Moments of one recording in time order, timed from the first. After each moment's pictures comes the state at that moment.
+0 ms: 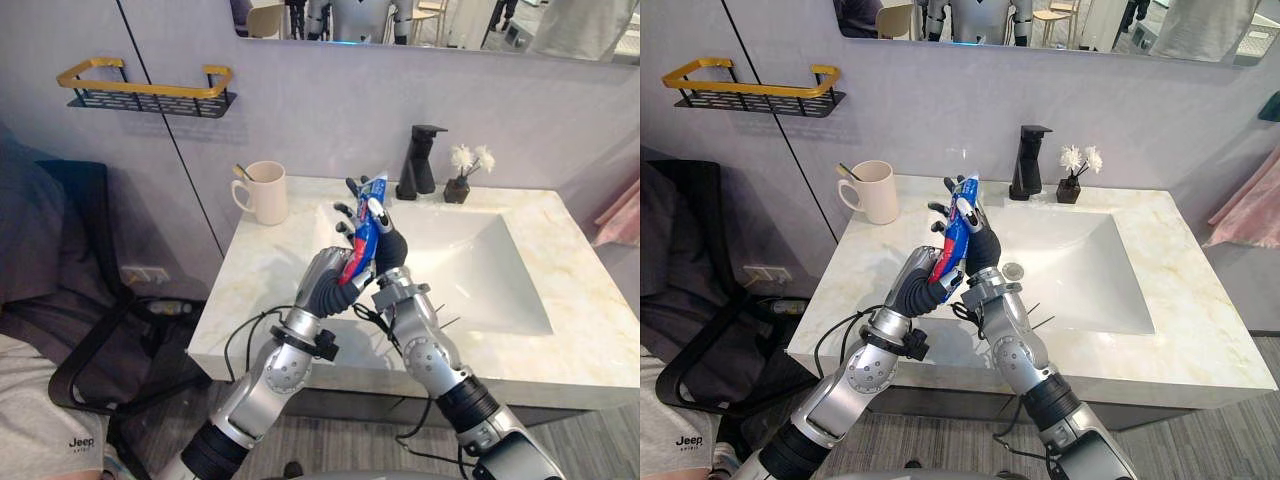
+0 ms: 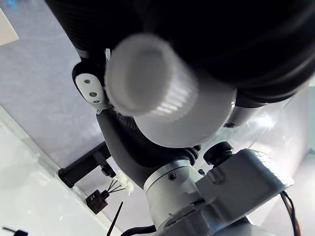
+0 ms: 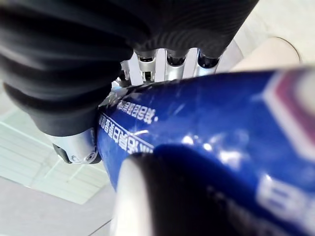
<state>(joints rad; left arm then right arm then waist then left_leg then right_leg) -0.10 0.24 -0.54 -0.19 0.49 -0.15 0.28 -0.33 -0.13 0.43 0.09 0.95 -0.24 0.04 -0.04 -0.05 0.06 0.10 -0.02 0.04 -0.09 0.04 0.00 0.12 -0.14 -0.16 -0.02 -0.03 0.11</state>
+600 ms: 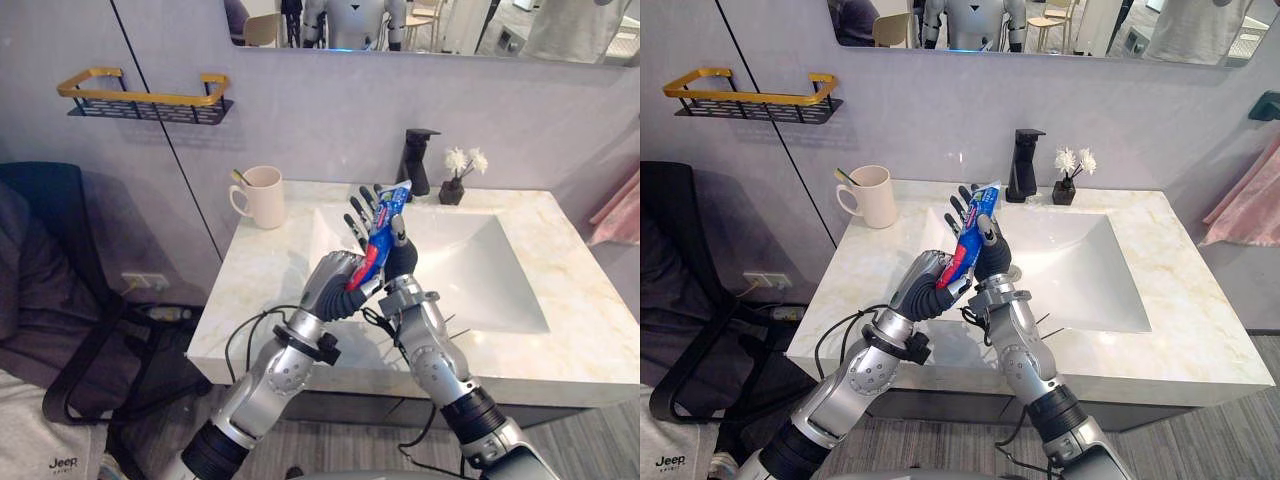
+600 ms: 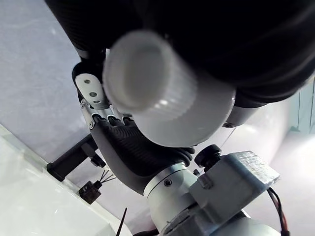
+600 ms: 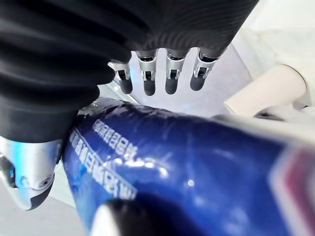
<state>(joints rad) -0.10 0.28 -0.52 -0.19 0.53 -0.21 0.22 -0.27 -0.16 0.41 0.05 0.98 -0.19 0.07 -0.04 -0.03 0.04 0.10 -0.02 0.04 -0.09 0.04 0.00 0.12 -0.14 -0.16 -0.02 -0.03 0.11</state>
